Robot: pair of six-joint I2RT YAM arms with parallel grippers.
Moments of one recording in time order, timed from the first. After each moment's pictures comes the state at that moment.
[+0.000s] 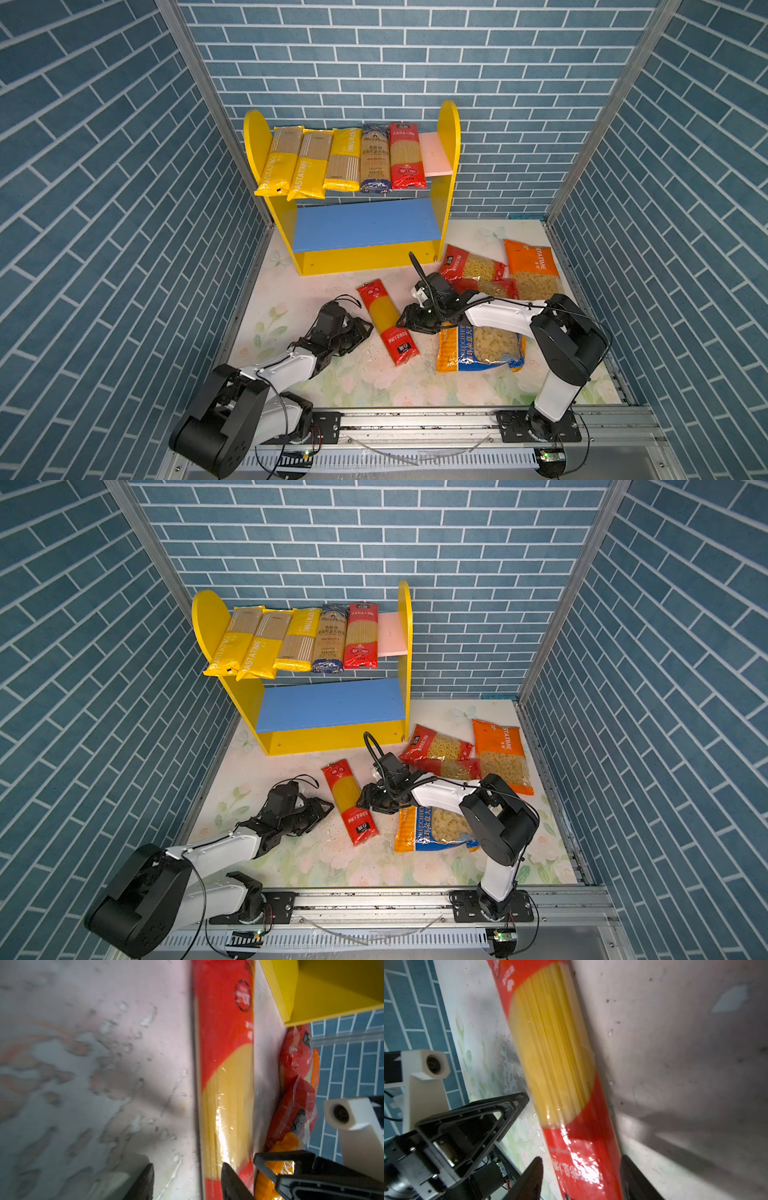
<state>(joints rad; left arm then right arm) -0.45 1.24 0.29 0.21 0.27 -1.02 0.83 1.76 1.02 -0.26 -0.43 0.81</state>
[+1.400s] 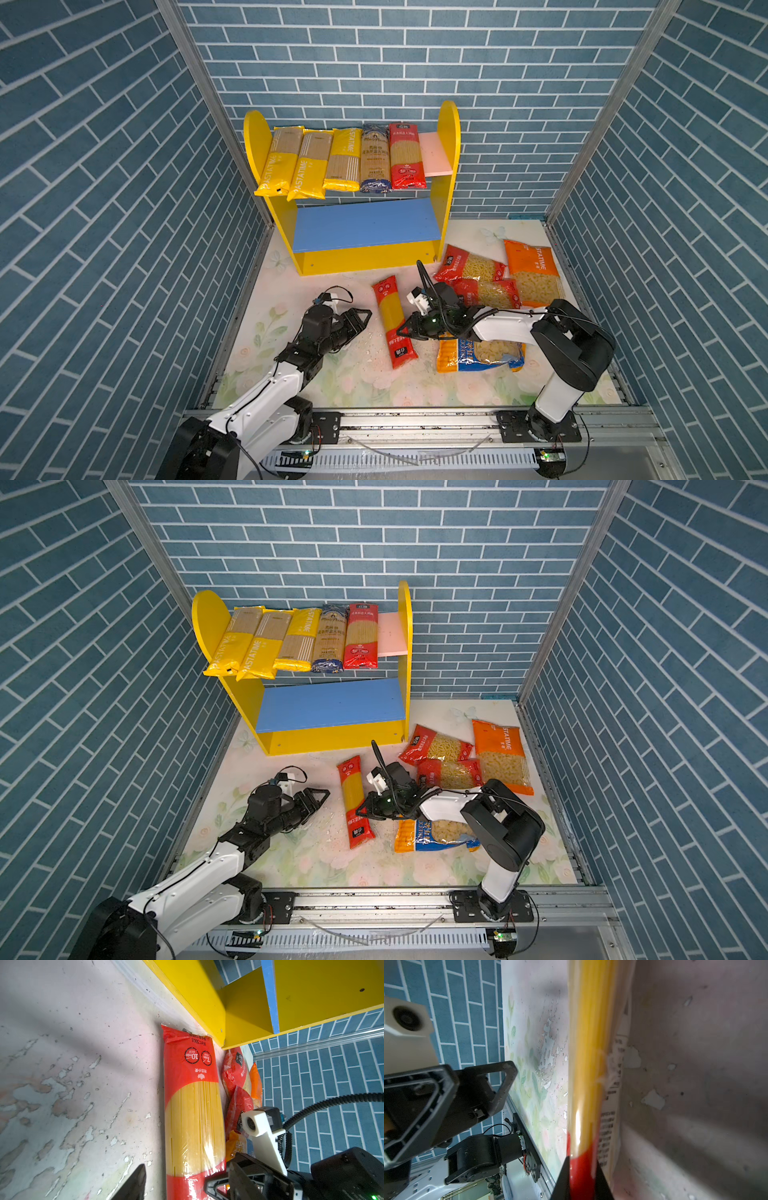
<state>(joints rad) -0.37 0.93 0.25 0.16 0.32 -1.04 0.86 1.69 0.82 0.14 -0.58 0.84</state>
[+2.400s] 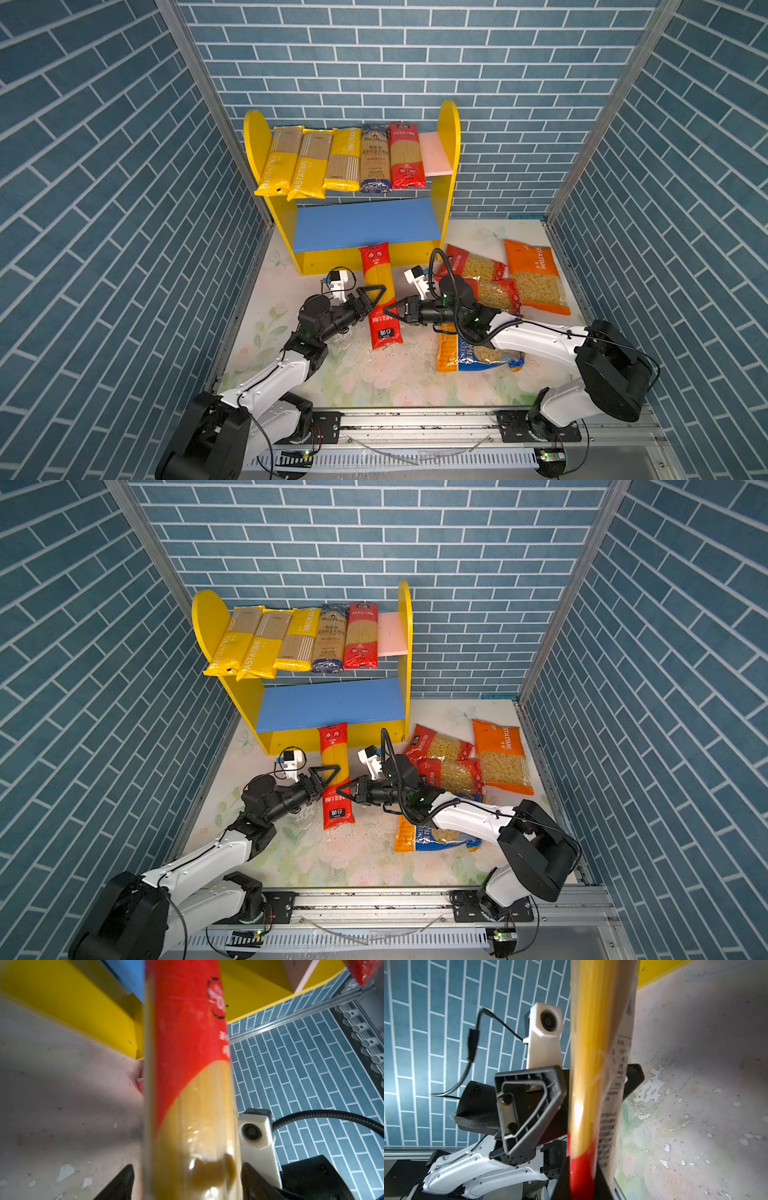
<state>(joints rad) -0.40 1.06 0.34 0.64 0.50 -1.14 0.93 1.50 0.82 0.43 -0.57 1.07</state>
